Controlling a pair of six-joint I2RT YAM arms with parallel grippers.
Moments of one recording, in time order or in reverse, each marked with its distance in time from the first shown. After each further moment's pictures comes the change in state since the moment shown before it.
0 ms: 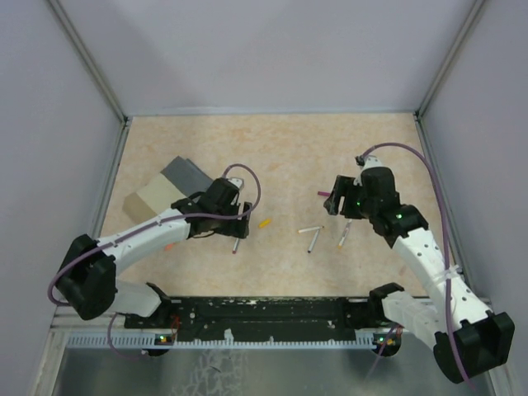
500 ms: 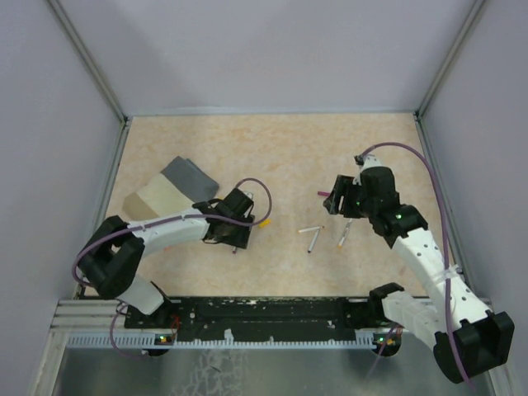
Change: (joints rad) left arm -0.074 0.175 -0.014 0.006 -0.043 -0.039; right arm 0.000 0.000 -0.012 0.032 -0.032 0.001
